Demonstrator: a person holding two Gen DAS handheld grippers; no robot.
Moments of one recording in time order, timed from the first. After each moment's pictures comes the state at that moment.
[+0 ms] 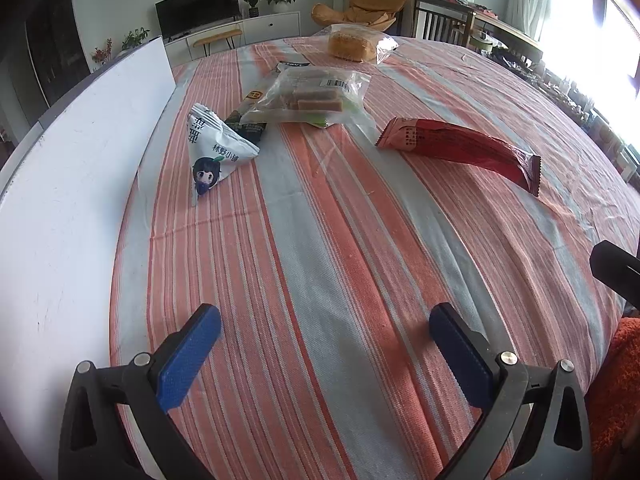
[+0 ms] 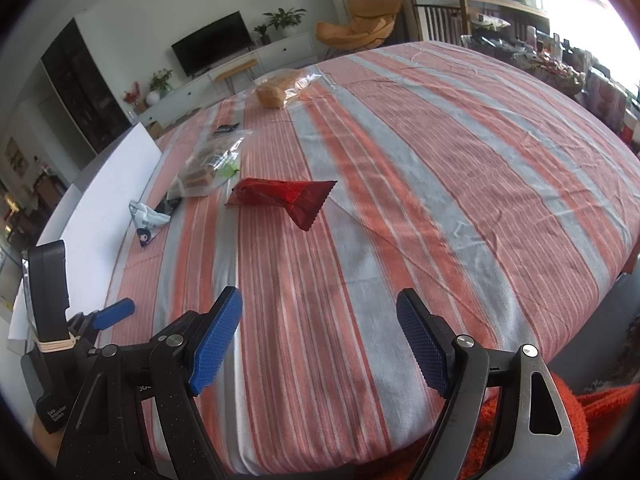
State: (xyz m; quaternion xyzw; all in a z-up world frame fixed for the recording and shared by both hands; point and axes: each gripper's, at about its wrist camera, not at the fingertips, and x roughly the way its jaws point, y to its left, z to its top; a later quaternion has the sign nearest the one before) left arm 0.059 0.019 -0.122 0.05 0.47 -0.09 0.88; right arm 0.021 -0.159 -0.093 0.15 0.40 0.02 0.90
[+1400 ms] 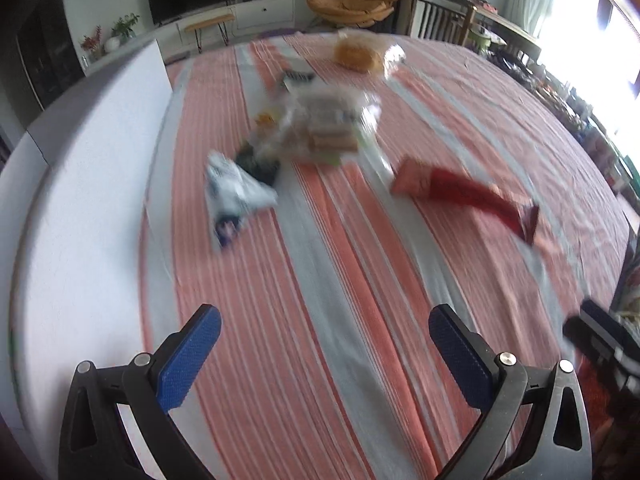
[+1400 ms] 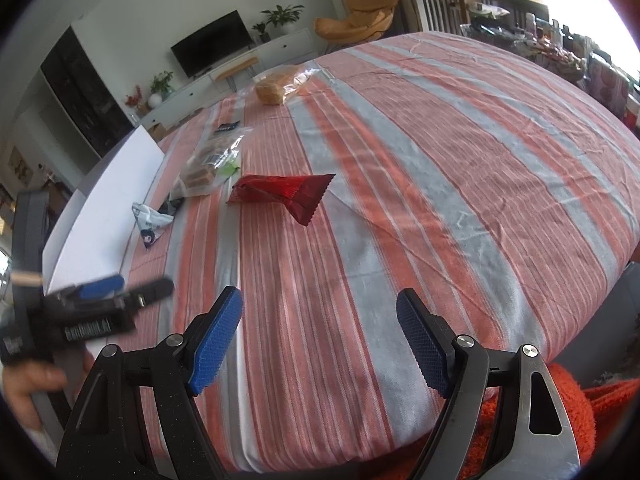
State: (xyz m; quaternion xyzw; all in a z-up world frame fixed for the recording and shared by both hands) left arm 0.104 0.035 -0.082 0.04 0.50 -0.10 0.86; right arm 0.021 -0.163 -0.098 0.17 0.41 0.03 0.90
